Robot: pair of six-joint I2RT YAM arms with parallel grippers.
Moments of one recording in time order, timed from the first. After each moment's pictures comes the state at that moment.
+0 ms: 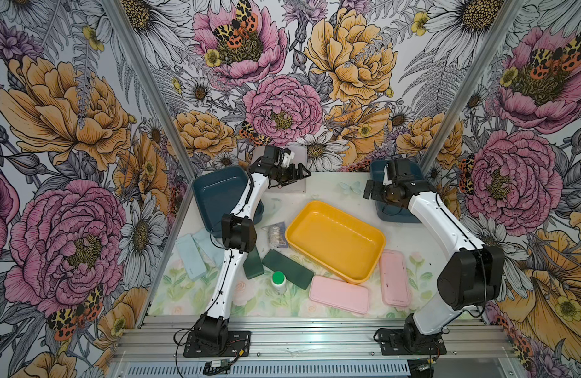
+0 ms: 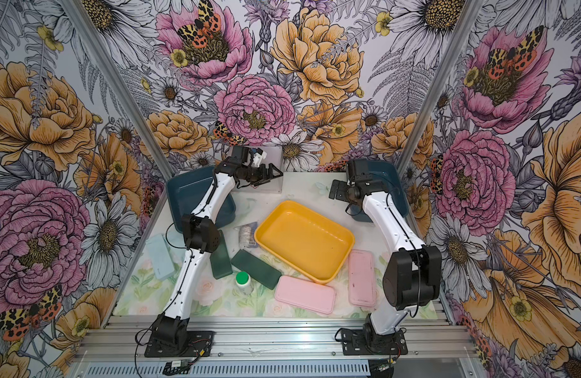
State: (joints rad) left arm -0.26 2.77 2.87 -0.88 0.69 -0.43; right arm 0.13 1.64 1.51 -0.75 0.03 0.36
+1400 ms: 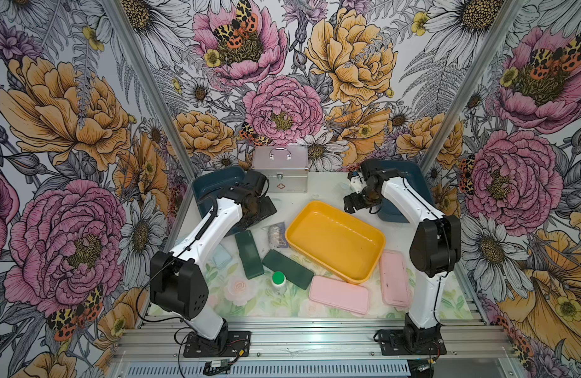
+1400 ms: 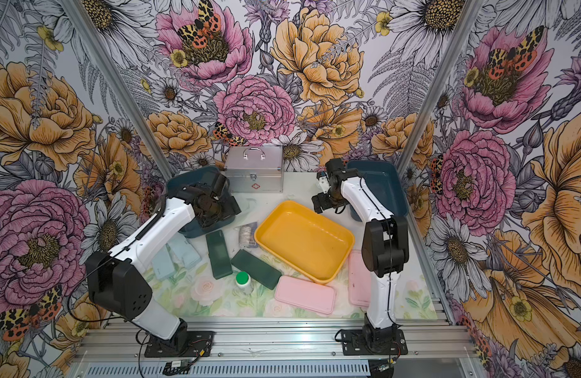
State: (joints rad) left arm -0.34 1.59 1.47 -1.07 -0.11 -0.85; right arm 0.23 2.02 1.82 -1.05 -0.13 -0.15
